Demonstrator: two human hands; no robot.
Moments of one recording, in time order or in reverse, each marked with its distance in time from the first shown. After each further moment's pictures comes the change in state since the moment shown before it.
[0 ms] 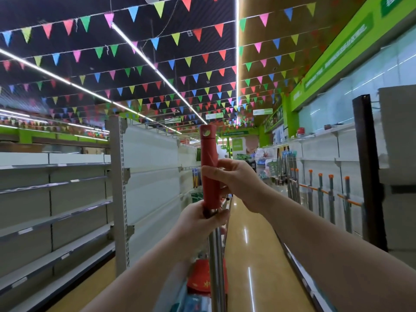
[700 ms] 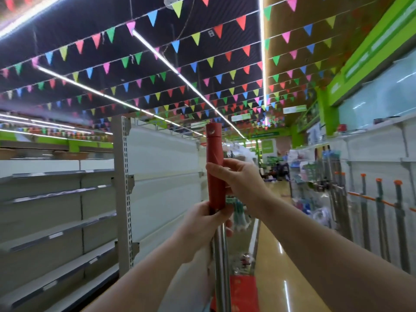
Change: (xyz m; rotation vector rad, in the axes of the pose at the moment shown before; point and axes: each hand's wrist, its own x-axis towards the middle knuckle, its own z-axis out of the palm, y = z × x) left_hand 0.156 -0.072 0.000 -0.053 0.154 -0.078; right_hand 0.151 0.111 -0.060 0.104 0.050 -0.087
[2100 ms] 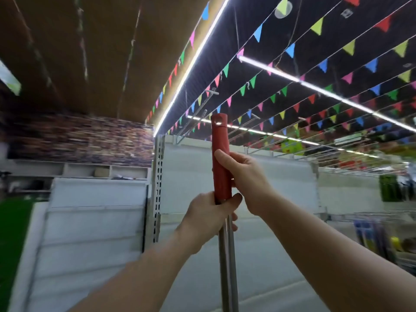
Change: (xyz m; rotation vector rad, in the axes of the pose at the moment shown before) left_hand 0.398 -0.109 -0.071 0.528 0.773 -0.048; right_hand 0.421 0.219 -0.032 0.491 -0.526 -0.168
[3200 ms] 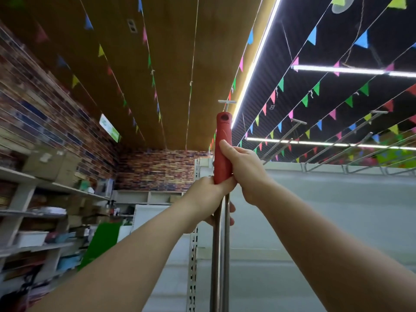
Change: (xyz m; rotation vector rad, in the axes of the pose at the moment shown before) left_hand 0.080 0.024 -0.026 0.288 0.191 -0.022; right_hand 0.114 0.025 0.011 0.283 -0.208 -0.091
